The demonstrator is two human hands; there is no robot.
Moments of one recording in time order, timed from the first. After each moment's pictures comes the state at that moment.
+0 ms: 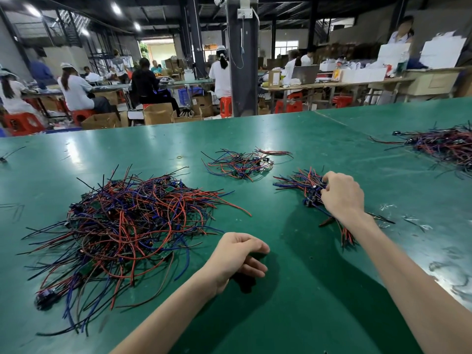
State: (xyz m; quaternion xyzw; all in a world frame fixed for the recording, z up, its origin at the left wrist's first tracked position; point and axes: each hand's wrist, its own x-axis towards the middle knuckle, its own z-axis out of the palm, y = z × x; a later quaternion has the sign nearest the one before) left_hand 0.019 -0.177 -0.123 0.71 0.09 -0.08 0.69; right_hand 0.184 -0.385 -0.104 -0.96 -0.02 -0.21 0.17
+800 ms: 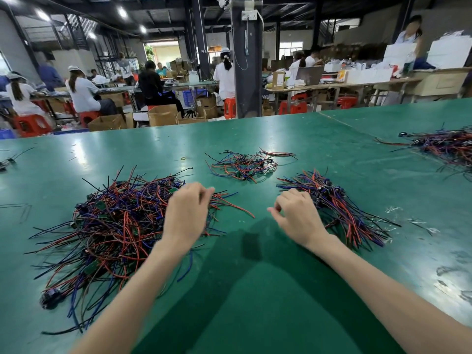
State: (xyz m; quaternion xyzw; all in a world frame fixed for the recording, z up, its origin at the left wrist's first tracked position) left_hand 0.047 -0.099 -0.087 0.90 0.05 0.37 0.22; right_hand 0.138 -0.315 -0.129 -0.90 -0.30 -0.27 0.16
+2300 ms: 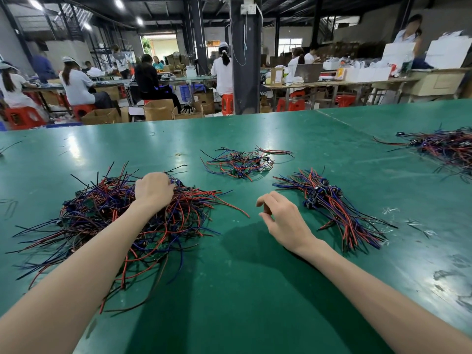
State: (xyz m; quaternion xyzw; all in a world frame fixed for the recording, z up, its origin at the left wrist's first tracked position) left_hand 0.123 -0.006 -0.091 0.96 0.20 0.18 0.02; right_hand 0.131 -0.306 -0.131 -0.86 -0.36 -0.21 0.30
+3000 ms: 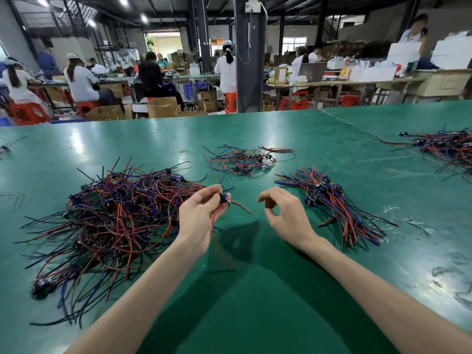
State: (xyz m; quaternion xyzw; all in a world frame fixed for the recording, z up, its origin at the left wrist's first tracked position) left_hand 0.053 -0.136 -0.099 0.50 0.13 0.22 0.83; right_hand 0.127 -0.301 -0.130 -0.84 -0.34 -0.23 0.36
